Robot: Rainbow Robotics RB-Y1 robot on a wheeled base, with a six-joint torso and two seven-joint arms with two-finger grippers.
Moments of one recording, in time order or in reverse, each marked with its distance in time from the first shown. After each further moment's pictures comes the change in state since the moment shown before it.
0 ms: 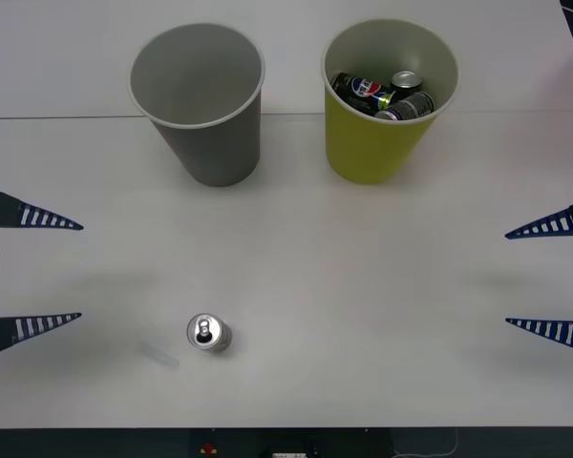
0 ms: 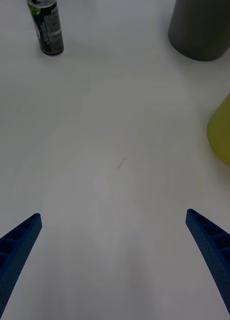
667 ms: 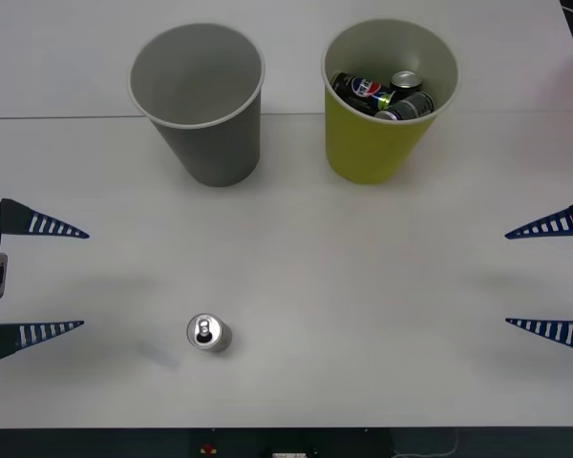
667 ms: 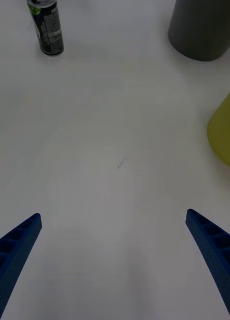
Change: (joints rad) right arm 0.000 0.000 0.000 0.000 0.000 0.000 0.000; left arm -0.003 0.025 -0.035 -0.011 -0.018 0.008 0.013
